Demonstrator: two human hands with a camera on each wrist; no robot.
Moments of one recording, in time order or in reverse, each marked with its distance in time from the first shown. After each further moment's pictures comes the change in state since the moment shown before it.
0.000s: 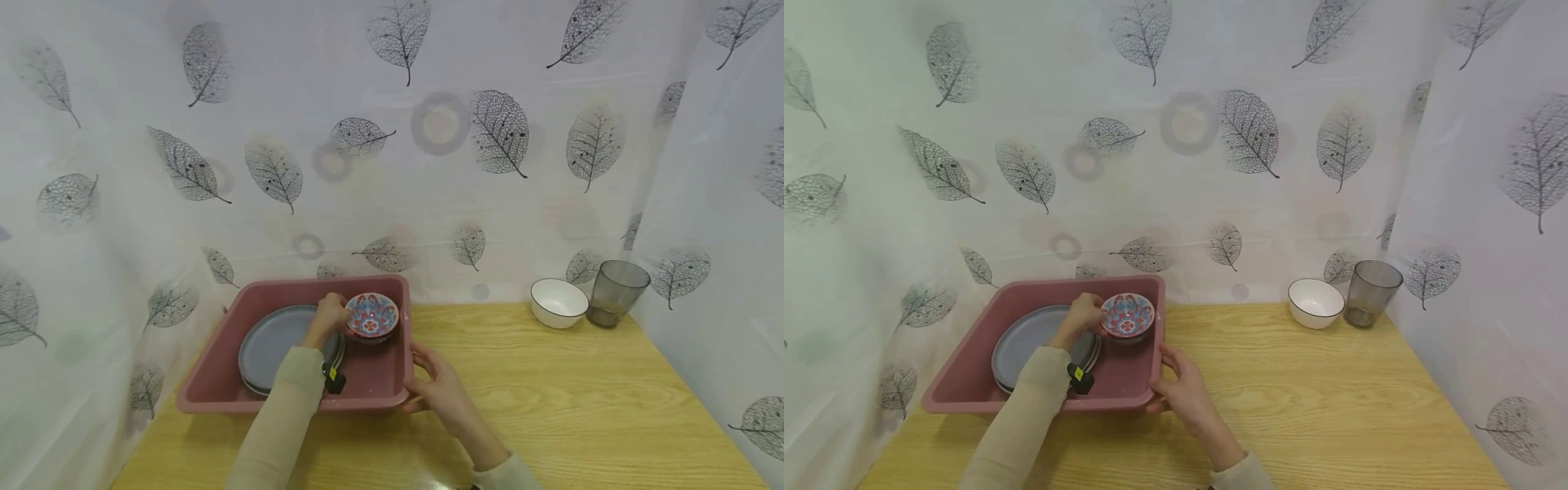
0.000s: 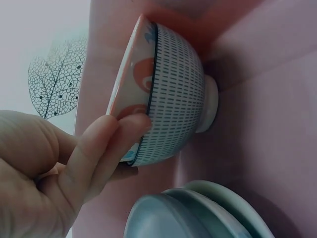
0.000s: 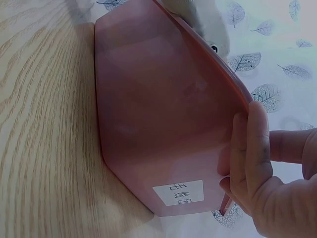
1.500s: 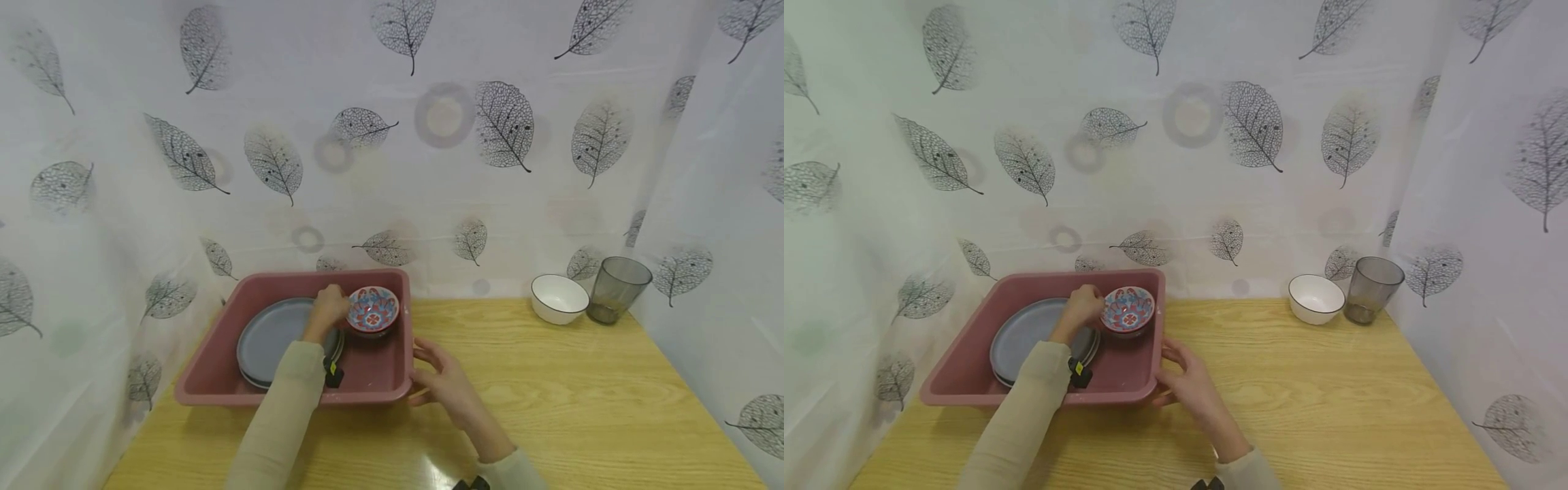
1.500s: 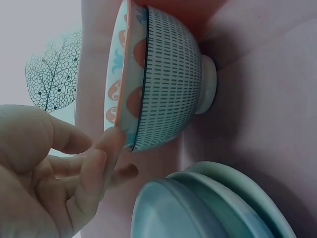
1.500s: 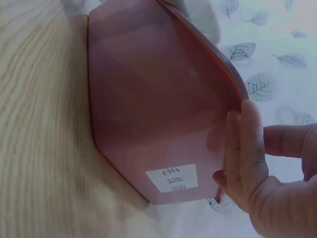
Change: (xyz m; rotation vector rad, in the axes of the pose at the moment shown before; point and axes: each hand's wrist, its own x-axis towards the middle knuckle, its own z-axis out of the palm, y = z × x) left_hand -0.001 0.006 -0.005 0.307 0.090 0.010; right_hand 0.001 -0.002 -0.009 -0.062 0.014 0.014
